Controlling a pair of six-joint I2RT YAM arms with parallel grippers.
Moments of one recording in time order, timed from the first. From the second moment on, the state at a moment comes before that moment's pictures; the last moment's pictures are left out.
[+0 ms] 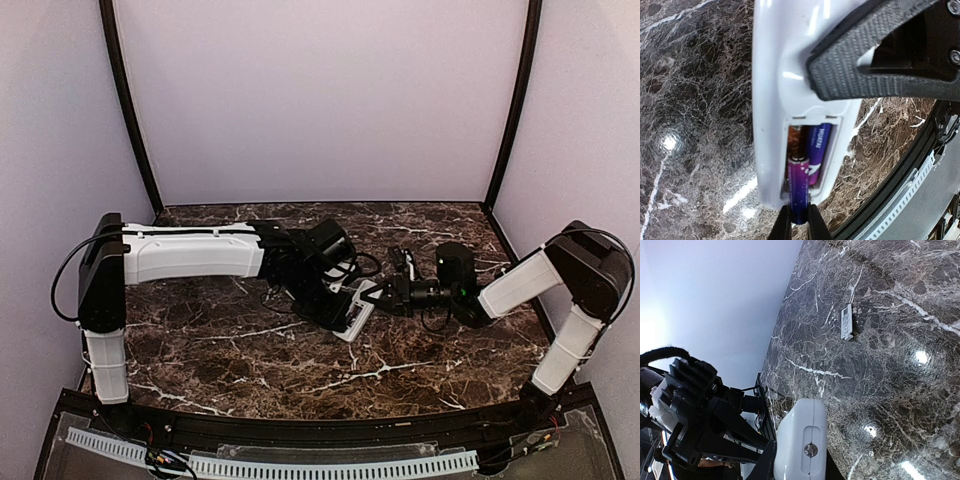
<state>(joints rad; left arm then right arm) -1.04 1.97 1.62 -0.80 0.20 -0.49 0.60 1.68 0.56 0.78 -0.78 0.95</state>
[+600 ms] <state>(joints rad) -1.02 2.03 1.67 -0.83 0.22 -0.52 0.61 1.74 0.56 0.84 -0.77 0.98</state>
